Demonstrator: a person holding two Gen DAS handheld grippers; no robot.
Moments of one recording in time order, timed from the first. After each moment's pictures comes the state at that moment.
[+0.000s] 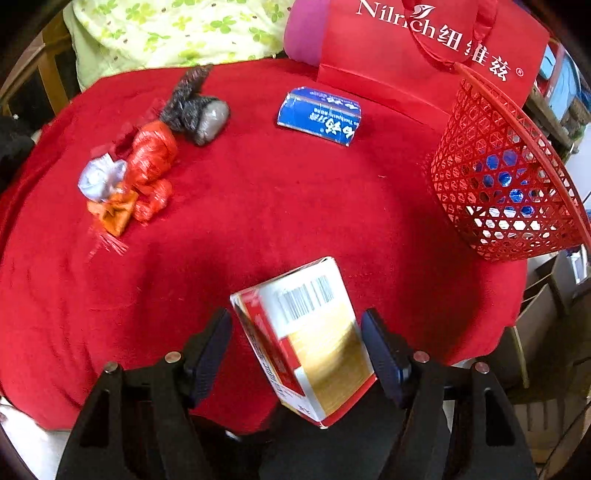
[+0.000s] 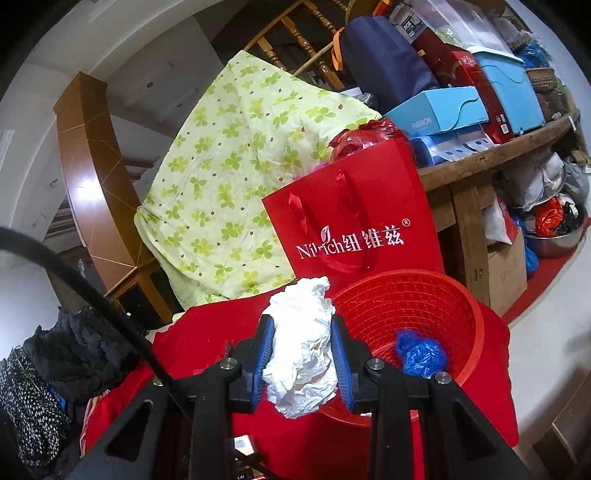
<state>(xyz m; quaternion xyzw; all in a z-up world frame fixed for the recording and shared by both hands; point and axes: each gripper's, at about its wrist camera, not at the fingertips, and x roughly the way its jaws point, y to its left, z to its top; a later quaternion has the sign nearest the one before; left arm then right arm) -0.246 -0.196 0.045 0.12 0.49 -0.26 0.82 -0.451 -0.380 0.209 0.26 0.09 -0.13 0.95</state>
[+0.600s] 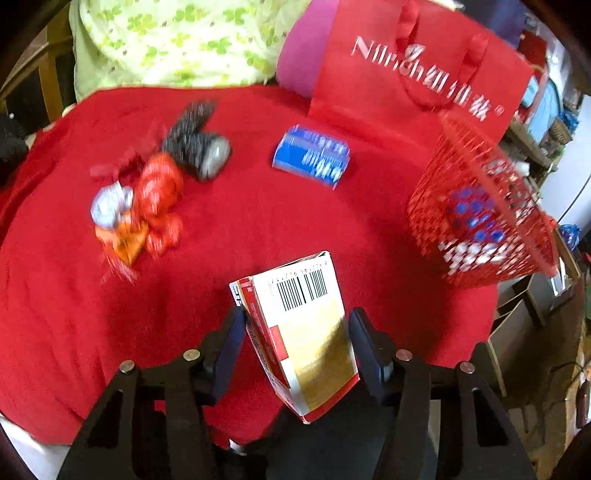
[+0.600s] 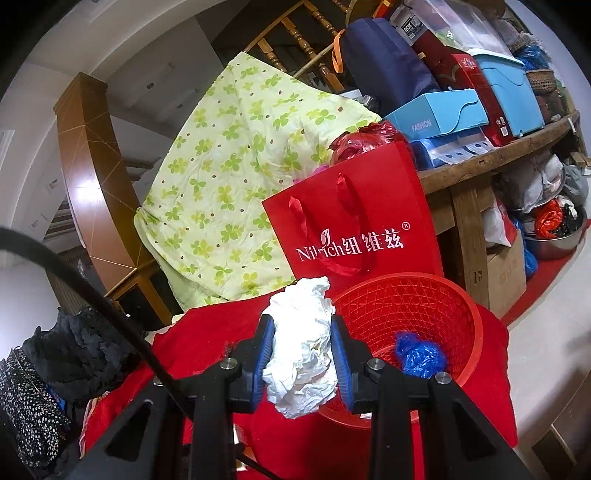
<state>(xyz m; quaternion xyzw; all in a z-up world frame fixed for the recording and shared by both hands) -0.248 -0.175 0.093 0.09 0.45 -0.30 0.84 -0.451 -0.384 0.210 0.26 0.09 -0.13 0.95</state>
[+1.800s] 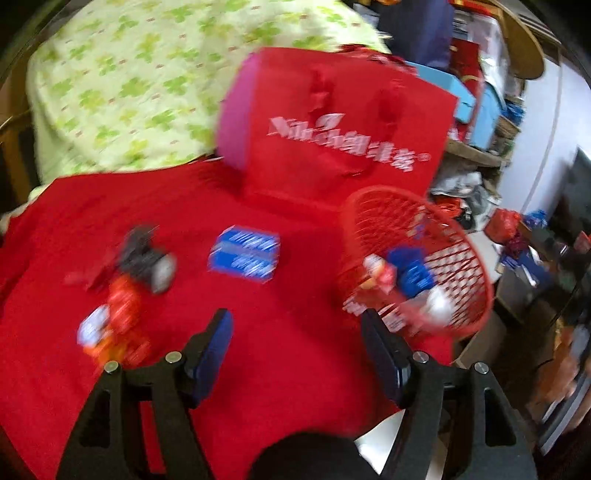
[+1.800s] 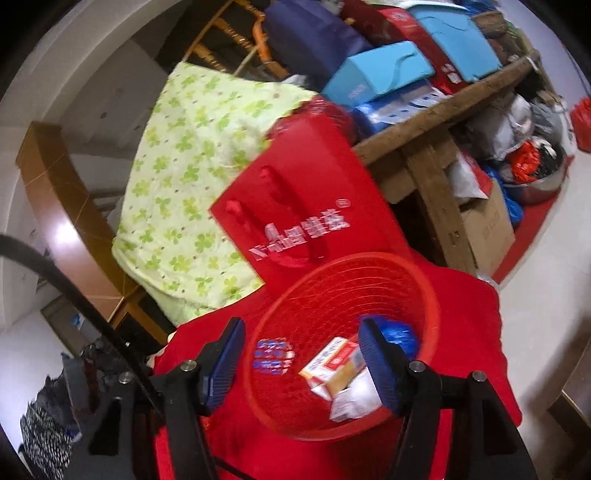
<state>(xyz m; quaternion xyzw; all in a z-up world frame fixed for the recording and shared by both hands) -0.252 -0.197 0.172 0.10 0.36 -0.37 0.85 -0.454 -0.444 0.184 0.35 0.10 -0.13 0.92</state>
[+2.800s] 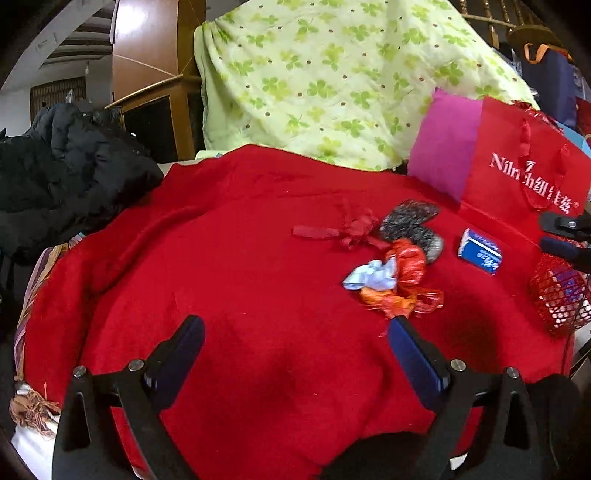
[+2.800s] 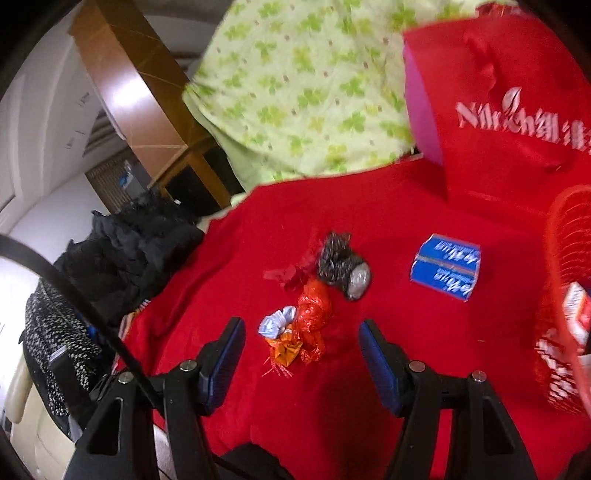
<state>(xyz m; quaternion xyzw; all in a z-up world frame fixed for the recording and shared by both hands) -0.175 0.048 0.130 0.06 0.31 -0.15 0.94 -0.204 -0.254 0.157 0.25 0.31 0.05 0.92</state>
